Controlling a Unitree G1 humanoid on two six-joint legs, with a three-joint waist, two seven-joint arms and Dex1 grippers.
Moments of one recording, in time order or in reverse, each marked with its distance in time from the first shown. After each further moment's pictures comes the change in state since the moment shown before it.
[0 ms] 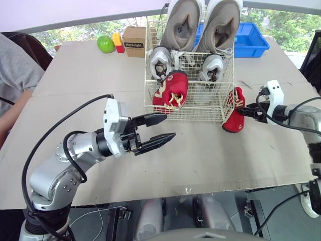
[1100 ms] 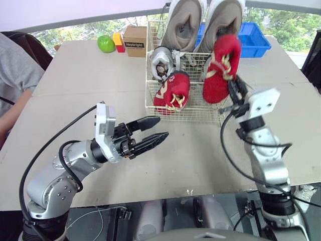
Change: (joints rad) left arm 0.123 -0.029 0.066 0.012 -0.120 0.001 0.062; right arm 0.524 0.538 0.065 -0.654 -0.424 -0.968 -0.598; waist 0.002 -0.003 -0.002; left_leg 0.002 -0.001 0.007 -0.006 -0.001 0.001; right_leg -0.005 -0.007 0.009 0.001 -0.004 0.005
